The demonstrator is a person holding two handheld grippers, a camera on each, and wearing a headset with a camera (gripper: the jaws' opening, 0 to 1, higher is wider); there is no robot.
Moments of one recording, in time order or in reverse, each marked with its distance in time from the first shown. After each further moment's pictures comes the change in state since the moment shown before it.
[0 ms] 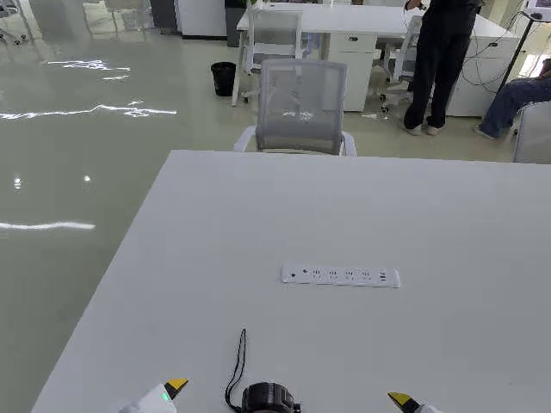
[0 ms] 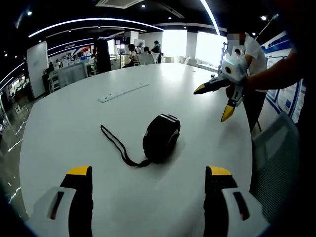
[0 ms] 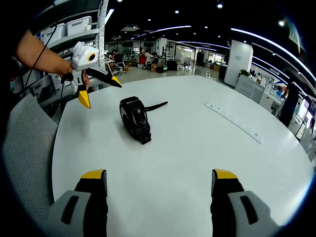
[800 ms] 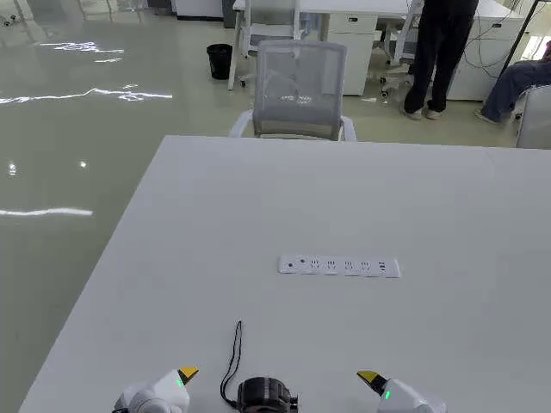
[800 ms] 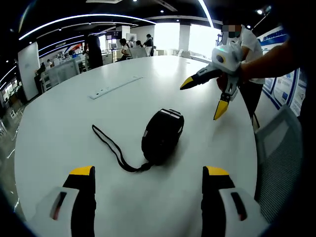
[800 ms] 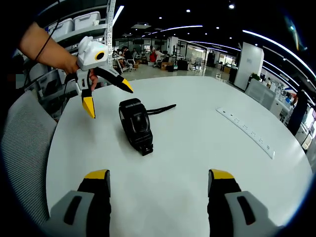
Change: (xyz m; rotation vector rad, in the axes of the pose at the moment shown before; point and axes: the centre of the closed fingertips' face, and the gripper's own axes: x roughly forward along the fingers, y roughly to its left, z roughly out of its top) left arm 0.032 0.002 -0.004 0.053 0.062 -0.052; right arm 0.039 0.000 0.018 -0.061 0.012 0.072
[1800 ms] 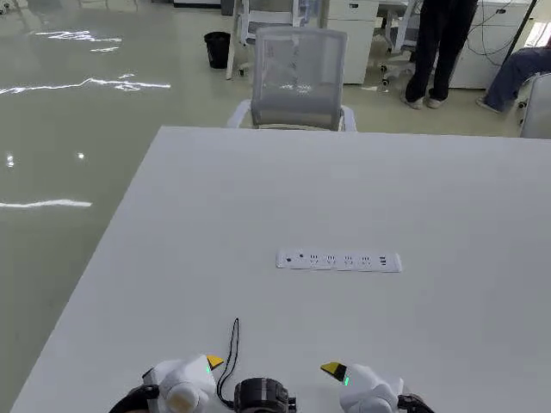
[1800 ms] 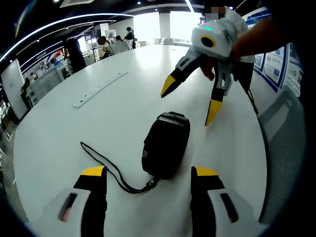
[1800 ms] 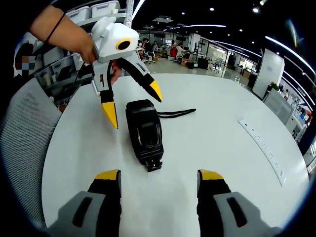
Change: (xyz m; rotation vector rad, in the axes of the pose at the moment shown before) left arm 0.038 0.002 0.016 0.180 0.086 -0.070; right arm 0.044 0.015 0.020 -0.132 0.055 0.137
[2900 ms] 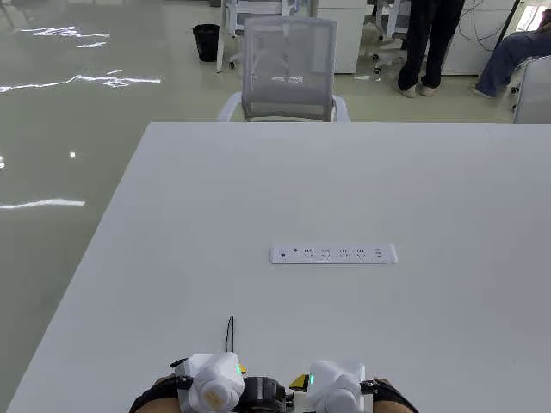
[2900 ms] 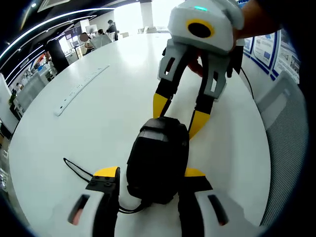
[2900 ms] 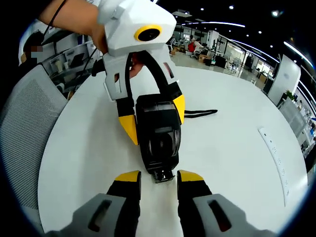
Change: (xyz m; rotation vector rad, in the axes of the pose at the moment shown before) left arm 0.032 -0.014 0.006 0.121 0.095 -0.084; right arm 0.034 0.015 0.000 -0.107 0.064 0.108
